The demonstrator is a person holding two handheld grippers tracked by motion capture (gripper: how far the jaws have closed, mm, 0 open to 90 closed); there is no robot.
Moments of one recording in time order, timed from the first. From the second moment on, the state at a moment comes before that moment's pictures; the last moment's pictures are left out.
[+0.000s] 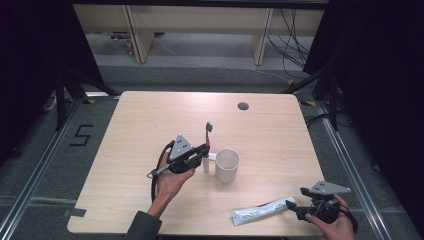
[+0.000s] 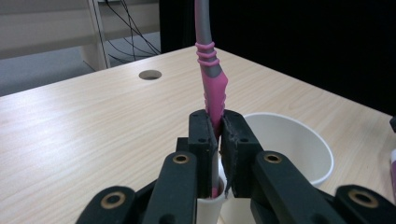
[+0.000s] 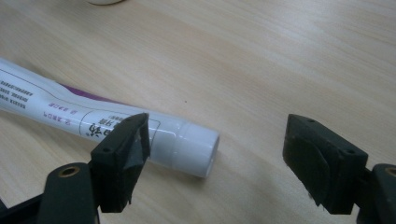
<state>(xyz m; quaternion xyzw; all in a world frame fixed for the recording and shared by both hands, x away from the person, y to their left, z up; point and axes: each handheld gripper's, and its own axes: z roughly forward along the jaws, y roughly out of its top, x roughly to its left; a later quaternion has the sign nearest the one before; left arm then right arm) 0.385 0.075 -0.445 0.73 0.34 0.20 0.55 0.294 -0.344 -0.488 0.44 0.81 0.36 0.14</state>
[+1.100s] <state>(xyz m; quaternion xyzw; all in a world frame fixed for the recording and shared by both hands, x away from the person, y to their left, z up) 0.377 0.085 -0.444 0.73 0.36 0.21 0.55 0.295 -0.345 -0.489 0.43 0.81 0.36 0.15</state>
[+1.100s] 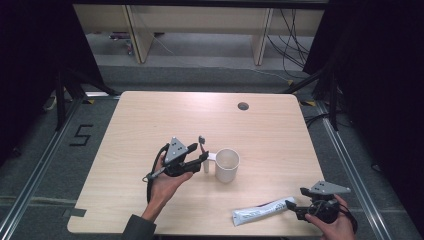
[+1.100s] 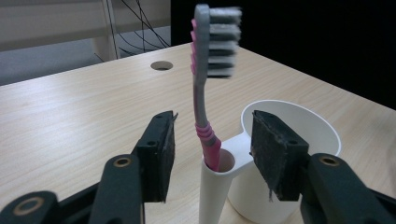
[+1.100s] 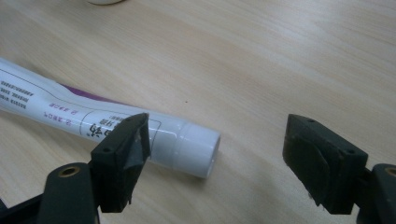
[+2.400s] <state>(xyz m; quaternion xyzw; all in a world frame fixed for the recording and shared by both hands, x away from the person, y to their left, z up) 0.348 0.109 -0.452 0.76 0.37 0.20 0.51 0.295 -0.346 -0.488 0.43 0.81 0.36 0.15</state>
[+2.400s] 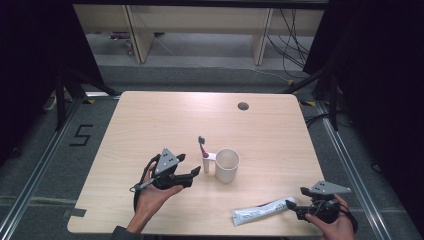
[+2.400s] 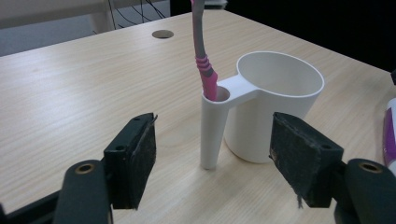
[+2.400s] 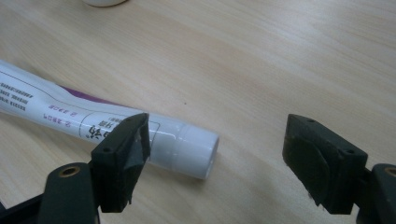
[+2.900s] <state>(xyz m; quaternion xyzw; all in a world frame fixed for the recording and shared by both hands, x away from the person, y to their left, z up) 0.336 0.119 -0.462 0.77 0.37 0.18 0.50 0.295 -0.346 -0.488 0.43 0.81 0.36 0.16</state>
